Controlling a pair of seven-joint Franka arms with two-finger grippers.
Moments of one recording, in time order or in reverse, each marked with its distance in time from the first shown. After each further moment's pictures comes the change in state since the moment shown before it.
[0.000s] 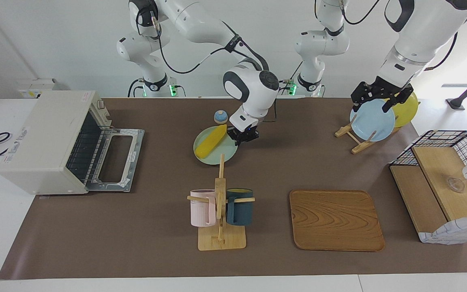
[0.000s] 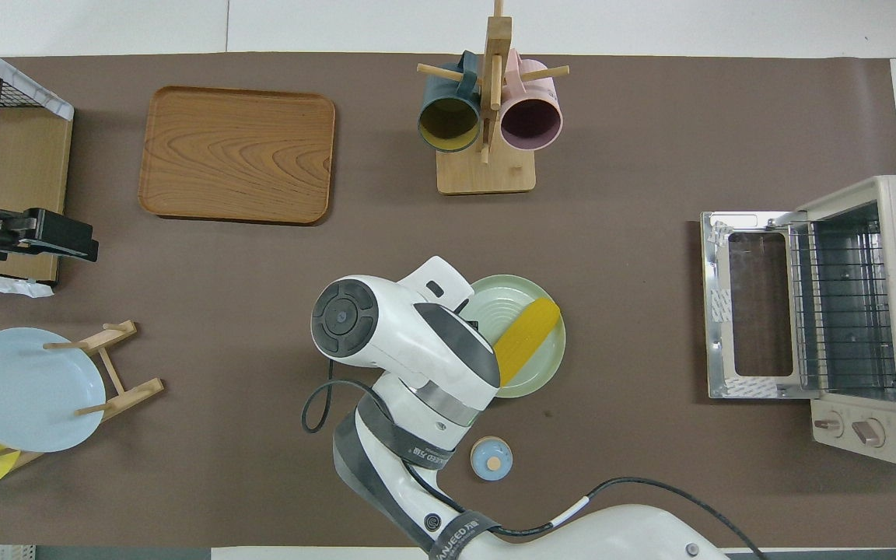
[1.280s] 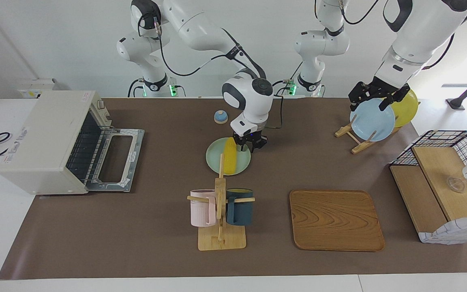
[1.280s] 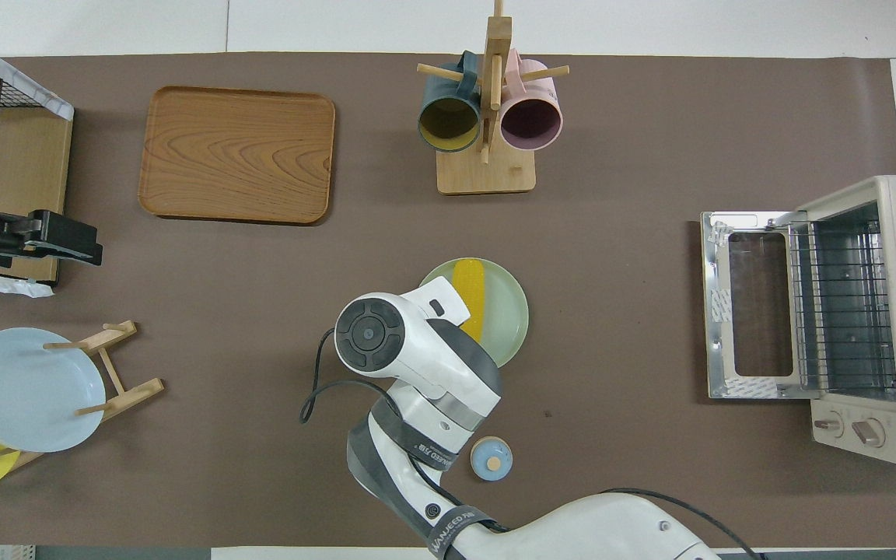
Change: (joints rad) left arm -0.014 0.000 0.011 0.000 -0.002 -0.018 -0.025; right arm 0.008 0.027 0.004 -0.110 0.091 0.296 0.186
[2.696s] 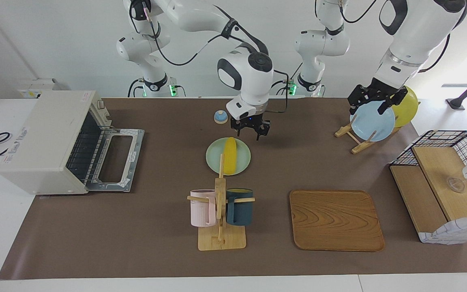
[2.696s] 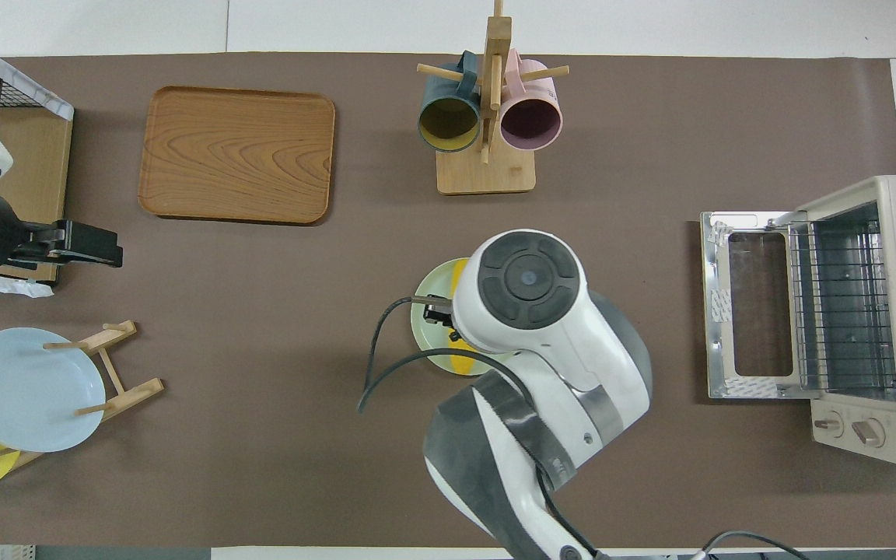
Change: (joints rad) left arm -0.076 -0.055 0.082 -0.099 -0.006 0.103 -0.027; right arm -0.018 -0.034 0.004 0.162 0.037 -0.192 0.017
